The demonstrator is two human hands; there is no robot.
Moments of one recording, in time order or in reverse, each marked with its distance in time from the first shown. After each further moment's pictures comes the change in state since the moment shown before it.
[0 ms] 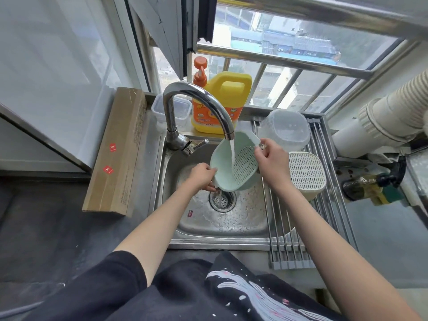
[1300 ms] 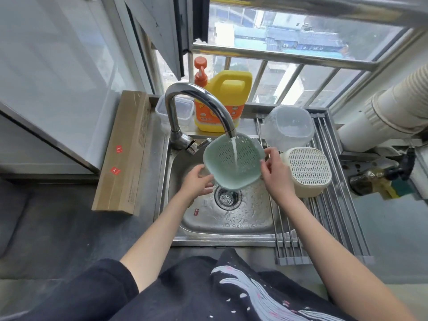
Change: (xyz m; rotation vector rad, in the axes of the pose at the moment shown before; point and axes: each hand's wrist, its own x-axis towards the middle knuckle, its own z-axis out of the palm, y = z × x) left_hand -0.031 -0.024 -0.012 -0.296 0.028 0.058; right_hand -0.027 0.037 0.008 -0.088 -0.056 -0.069
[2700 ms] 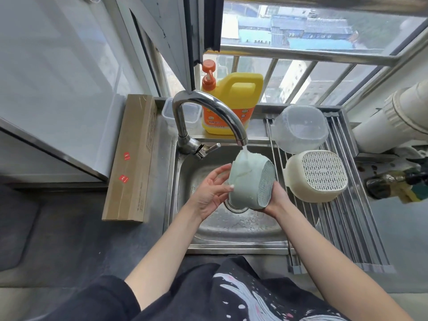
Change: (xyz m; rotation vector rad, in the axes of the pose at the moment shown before) left_hand -0.017 0.011 0.003 -0.682 -0.371 -0.033; right_hand 0.008 0.033 0.066 1.472 -0.342 1.083
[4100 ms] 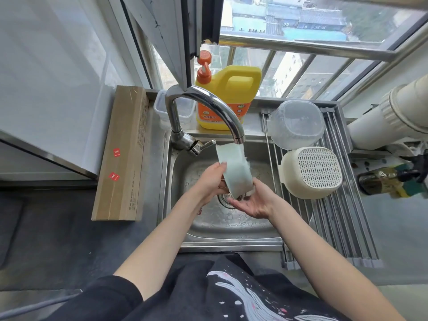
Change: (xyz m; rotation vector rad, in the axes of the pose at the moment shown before) left_hand 0.035 0.003 0.016 0.488 0.189 -0.101; right_hand -0.031 0.005 0.033 -0.031 0.097 0.393
